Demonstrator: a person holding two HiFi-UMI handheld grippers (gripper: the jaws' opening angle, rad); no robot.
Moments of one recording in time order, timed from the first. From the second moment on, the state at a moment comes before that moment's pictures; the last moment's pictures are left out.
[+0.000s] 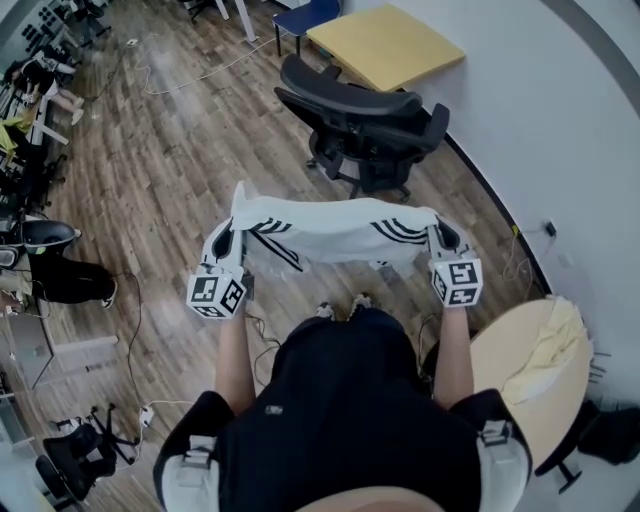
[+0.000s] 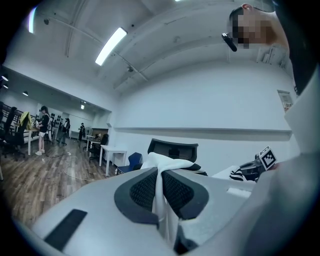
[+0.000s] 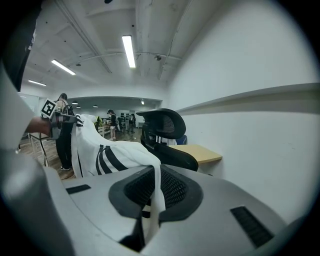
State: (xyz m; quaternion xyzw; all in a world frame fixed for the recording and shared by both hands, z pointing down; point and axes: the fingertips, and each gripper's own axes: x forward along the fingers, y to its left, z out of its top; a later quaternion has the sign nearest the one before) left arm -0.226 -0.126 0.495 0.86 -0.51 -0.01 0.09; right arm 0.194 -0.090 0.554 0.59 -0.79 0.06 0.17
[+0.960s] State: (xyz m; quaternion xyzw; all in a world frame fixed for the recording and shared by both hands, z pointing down) left arm -0.167 -0.134 0.471 0.84 -0.54 -0.01 0.05; right arm 0.256 -0.134 0.530 0.57 -0.81 0.01 0.14
